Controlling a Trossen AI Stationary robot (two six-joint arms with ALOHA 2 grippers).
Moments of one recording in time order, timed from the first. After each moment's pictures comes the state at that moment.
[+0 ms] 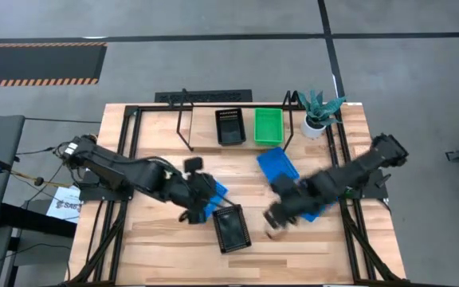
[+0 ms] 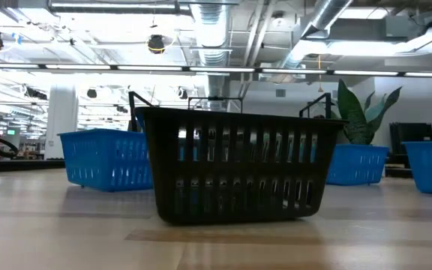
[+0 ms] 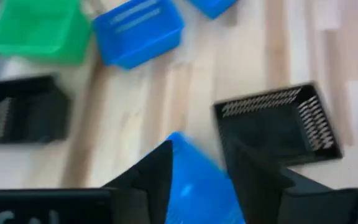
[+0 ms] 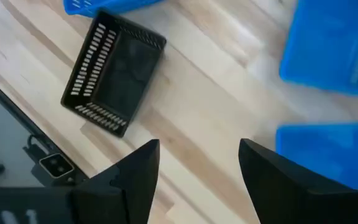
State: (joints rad) left arm -0.38 1.61 1.65 -1.04 -0.40 -0.32; right arm 0.51 1.62 1.66 -1.31 0.23 1.39
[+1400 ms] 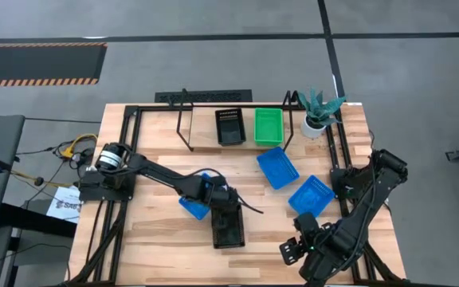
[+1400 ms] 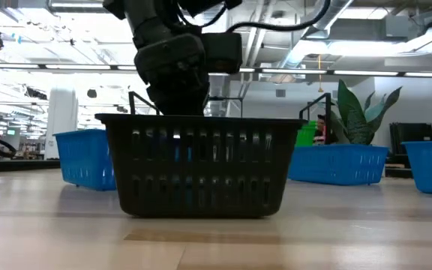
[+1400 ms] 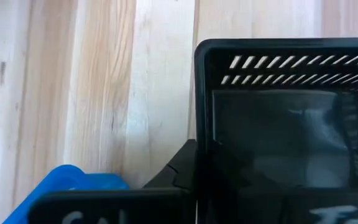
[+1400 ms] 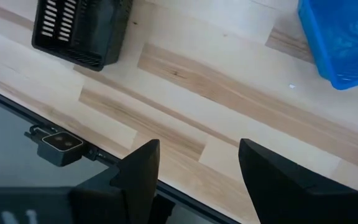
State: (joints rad) left arm -0.24 1.93 1.31 -0.52 -0.11 -0.28; right arm 0.87 1.75 1.66 -1.33 0.31 2.04
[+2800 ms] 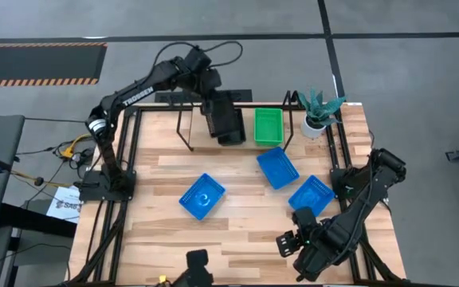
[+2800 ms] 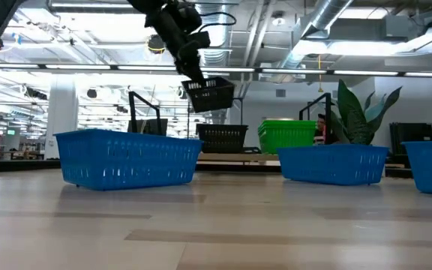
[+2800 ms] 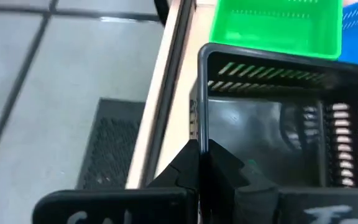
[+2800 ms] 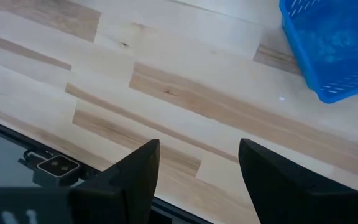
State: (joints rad) left arm 0.67 1.83 1.83 -0.88 0.19 0.47; right arm 0.82 1.75 1.66 -1.37 0.31 2.06
